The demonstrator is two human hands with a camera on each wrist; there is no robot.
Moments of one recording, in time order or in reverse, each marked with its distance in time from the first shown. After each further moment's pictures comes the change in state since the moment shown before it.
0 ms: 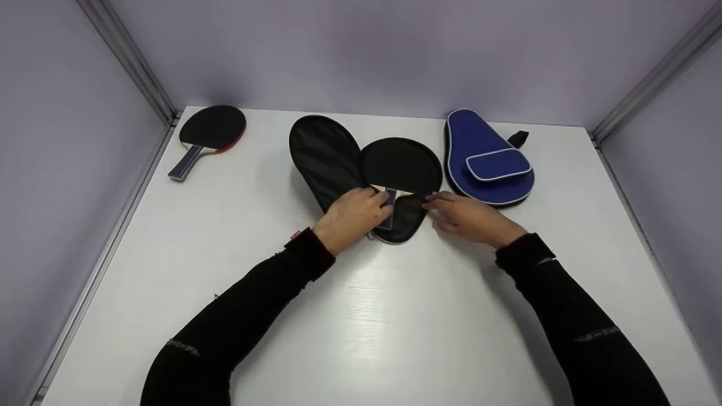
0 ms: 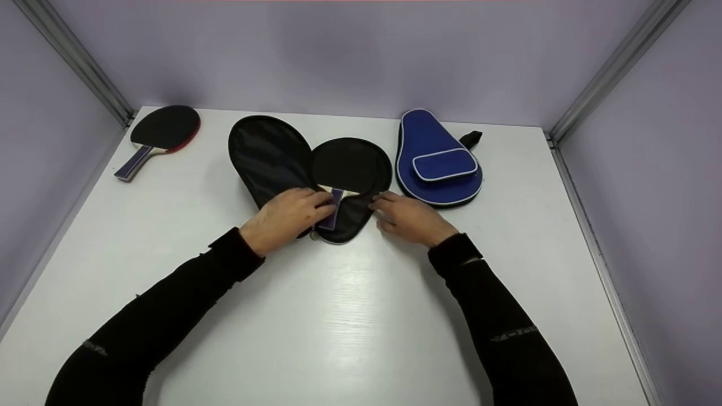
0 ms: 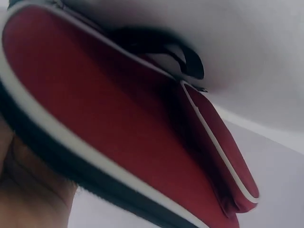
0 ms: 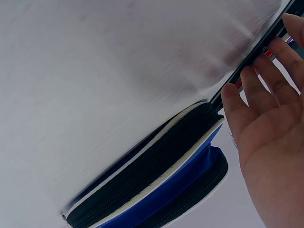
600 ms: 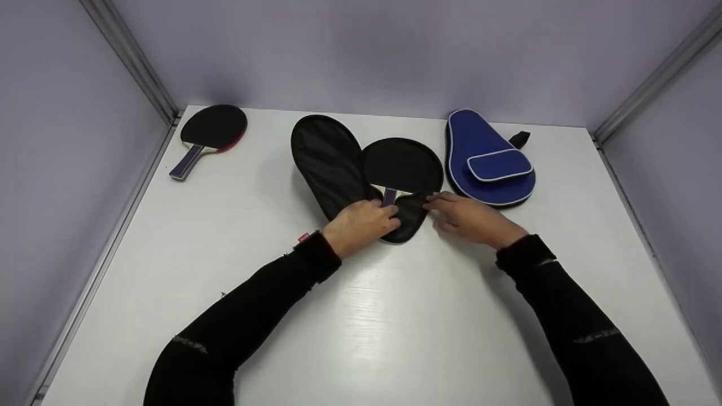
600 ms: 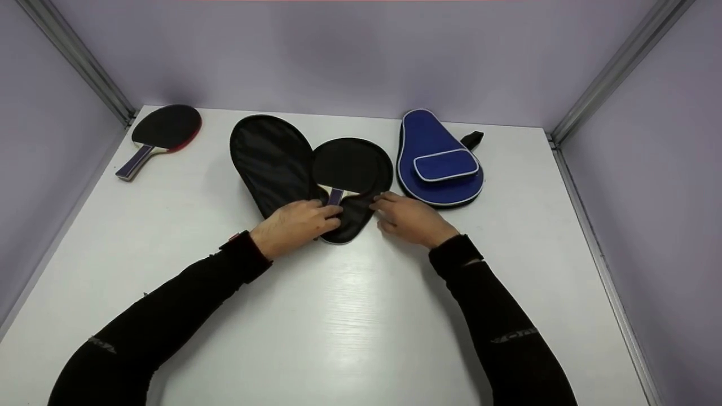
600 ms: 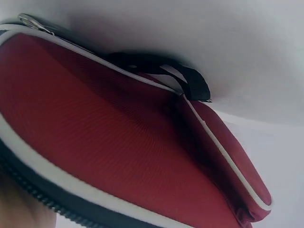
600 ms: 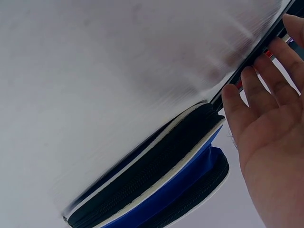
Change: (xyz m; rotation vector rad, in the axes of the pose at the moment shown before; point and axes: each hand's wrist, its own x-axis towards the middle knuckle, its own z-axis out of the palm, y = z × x) left_hand 0.003 0.013 0.013 0.041 -0.033 0.102; right_hand 0.002 0.002 0.003 0.017 0.002 0.017
